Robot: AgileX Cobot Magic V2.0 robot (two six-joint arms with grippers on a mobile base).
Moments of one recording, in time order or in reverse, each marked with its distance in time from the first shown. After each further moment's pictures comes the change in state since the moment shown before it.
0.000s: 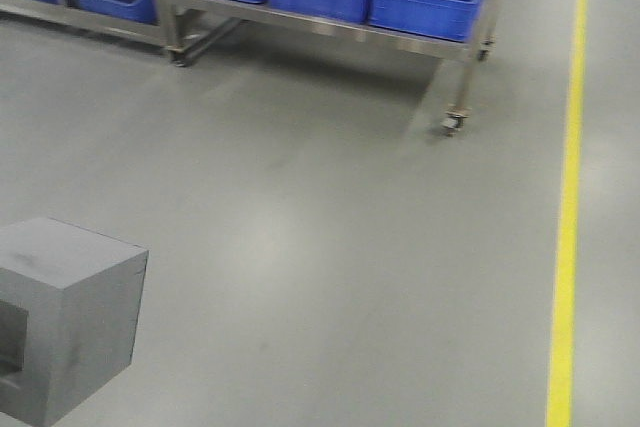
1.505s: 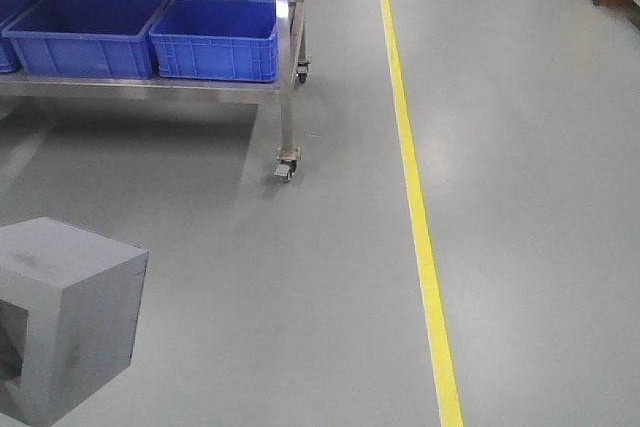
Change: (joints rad) left arm 0.000 0.000 0.000 0.000 -0.001 0.000; right arm 0.000 0.000 0.000 0.000 0.000 0.000
